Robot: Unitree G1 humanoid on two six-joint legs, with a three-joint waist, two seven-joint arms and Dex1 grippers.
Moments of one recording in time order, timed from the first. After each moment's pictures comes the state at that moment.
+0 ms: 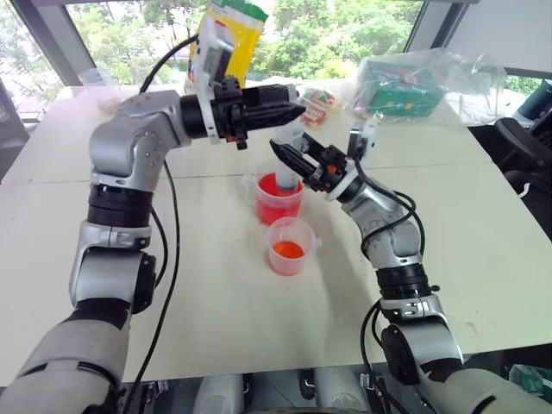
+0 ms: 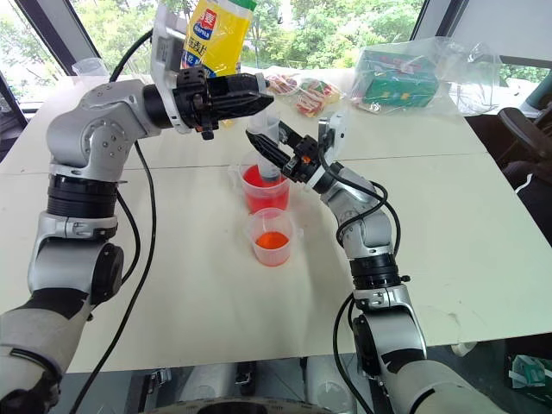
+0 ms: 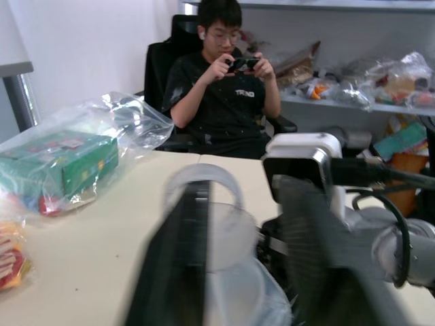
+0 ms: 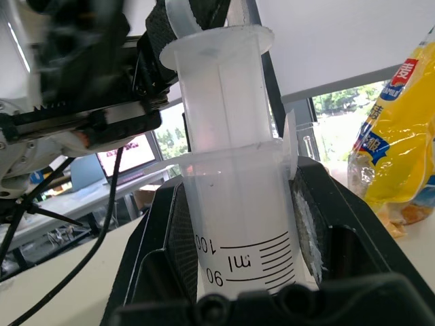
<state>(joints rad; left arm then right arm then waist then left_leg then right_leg) -1.07 0.46 0.00 0.23 -0.55 0.60 -1.13 -0.68 -0.14 -0.02 0.18 0.48 0.17 0.80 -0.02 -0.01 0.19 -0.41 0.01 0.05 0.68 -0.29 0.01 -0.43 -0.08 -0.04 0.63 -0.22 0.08</state>
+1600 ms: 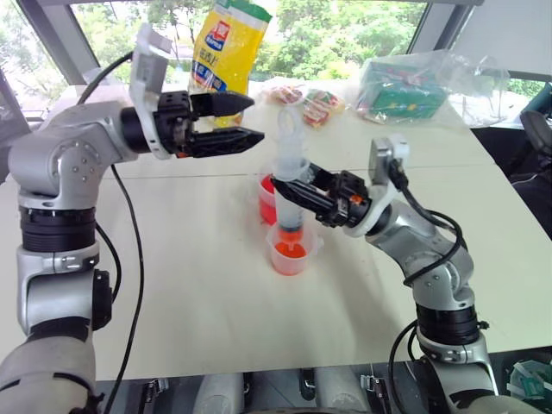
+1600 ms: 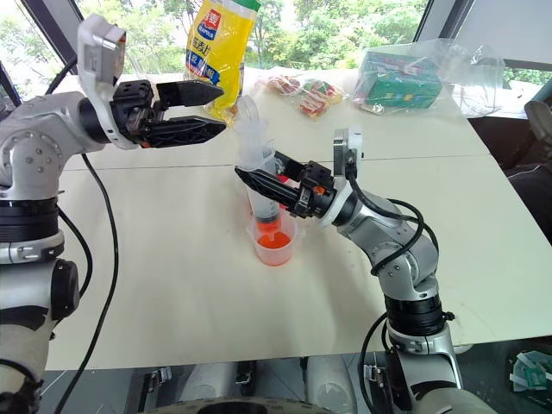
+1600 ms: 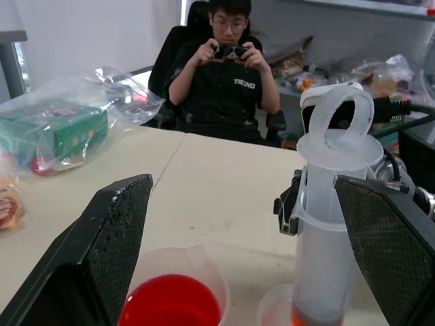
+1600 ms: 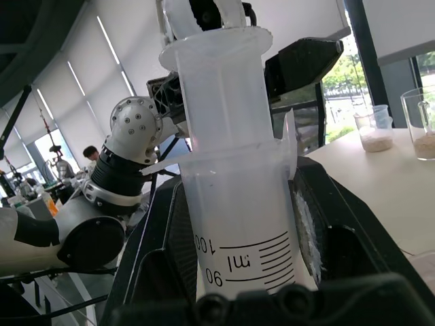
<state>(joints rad) -0.96 0.65 0.10 0.05 -0.75 0.83 -1.15 -0.46 -0.30 0.01 -0.35 0.80 0.55 0.76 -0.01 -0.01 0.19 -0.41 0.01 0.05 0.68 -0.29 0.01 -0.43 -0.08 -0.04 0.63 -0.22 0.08</state>
